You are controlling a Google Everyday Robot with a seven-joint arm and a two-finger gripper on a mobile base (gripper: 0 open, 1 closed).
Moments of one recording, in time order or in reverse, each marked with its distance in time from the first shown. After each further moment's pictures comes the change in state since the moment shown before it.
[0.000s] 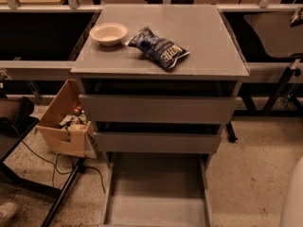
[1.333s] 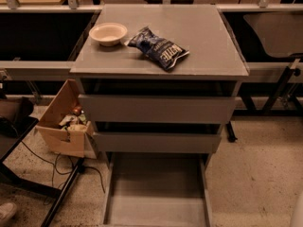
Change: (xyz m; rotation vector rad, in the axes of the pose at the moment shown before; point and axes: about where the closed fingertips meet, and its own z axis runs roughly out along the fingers) arm 0.146 -0.035 -0.007 0.156 0.382 -0.156
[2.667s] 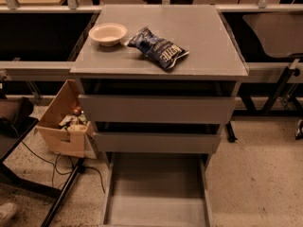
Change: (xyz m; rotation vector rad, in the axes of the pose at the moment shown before) arm 0.120 0.057 0.033 0.064 0.152 -0.020
